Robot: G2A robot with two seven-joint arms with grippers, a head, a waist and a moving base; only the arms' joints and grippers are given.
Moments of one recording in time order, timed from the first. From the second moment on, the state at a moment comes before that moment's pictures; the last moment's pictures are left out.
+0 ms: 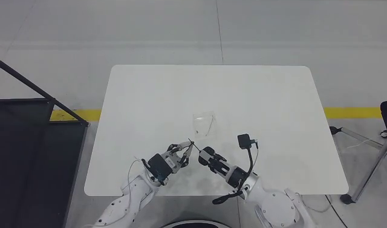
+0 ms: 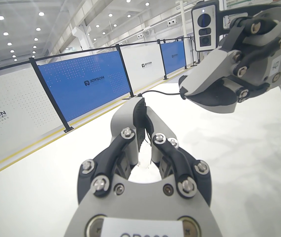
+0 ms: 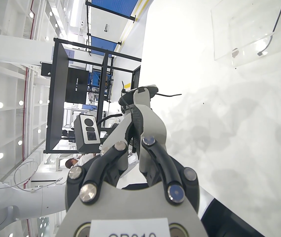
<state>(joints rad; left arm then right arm) 1.40 -1.23 -1.09 -1.43 1.71 -0.18 0.87 -1.55 -1.19 1.15 -2.02 -0.17 0.03 0.46</state>
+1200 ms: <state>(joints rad) 1.40 -1.23 -1.07 -1.42 1.81 -0.09 0.88 -1.58 -1.18 1.17 -2.04 -0.19 0.00 0.45</state>
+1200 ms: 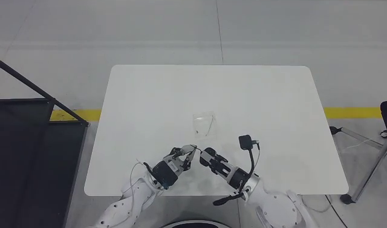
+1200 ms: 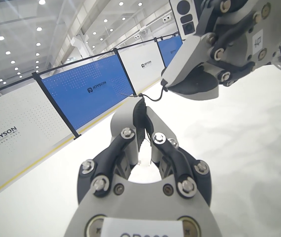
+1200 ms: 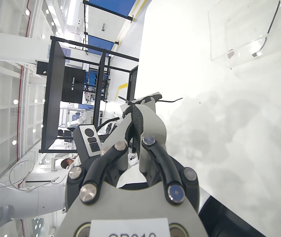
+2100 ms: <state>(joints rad) 1.39 -1.22 -1.06 -1.40 1.82 -0.10 0.92 -1.56 -1.18 1.17 -2.02 -0.18 -0.02 0.48</state>
